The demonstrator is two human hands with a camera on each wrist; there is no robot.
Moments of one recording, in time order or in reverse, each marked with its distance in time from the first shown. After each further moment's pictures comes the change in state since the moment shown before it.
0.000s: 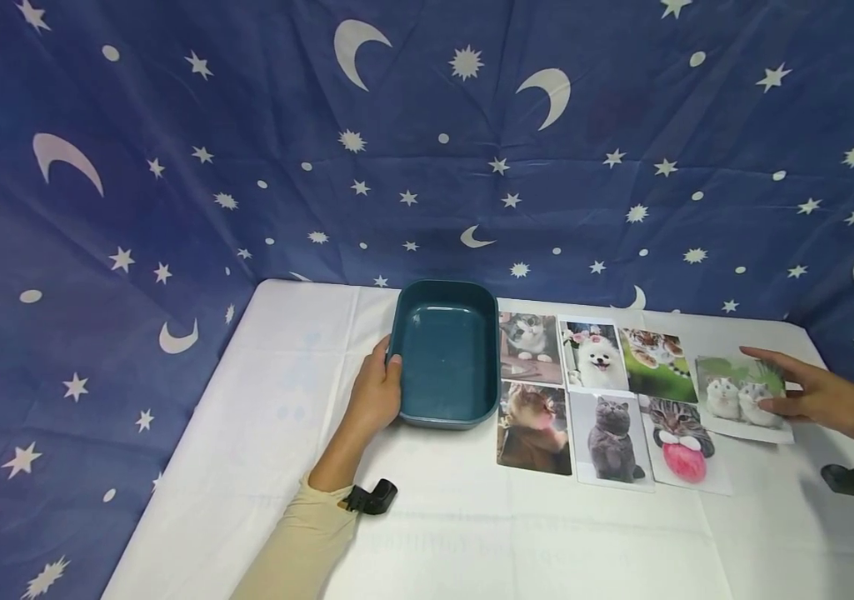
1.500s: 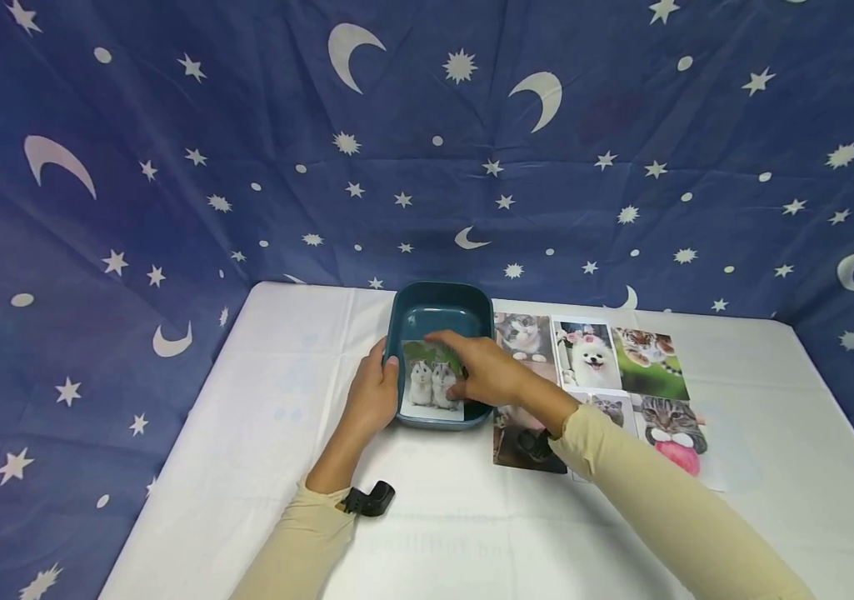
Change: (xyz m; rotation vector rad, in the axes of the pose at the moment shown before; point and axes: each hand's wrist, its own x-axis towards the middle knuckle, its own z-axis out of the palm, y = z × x) left_hand -0.001 0.000 0.000 -0.021 -0.021 0.043; right_hand 0.078 -0.359 0.199 -0.170 -0.034 -0.602
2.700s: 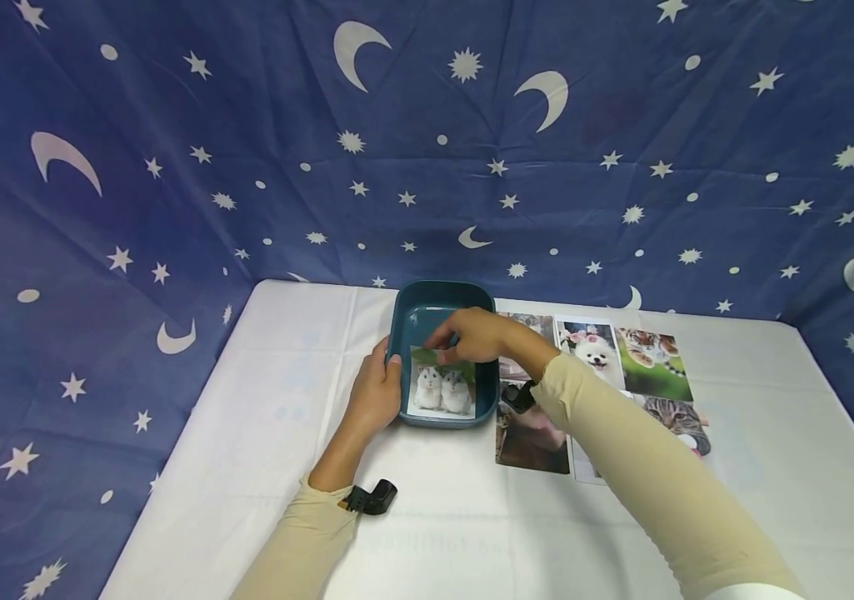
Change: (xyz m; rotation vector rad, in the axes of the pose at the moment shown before) left_hand 0.001 0.000 -0.003 -0.011 0.005 0.024; right_hand 0.048 -0.006 -0.038 -0.097 -0.280 0.054
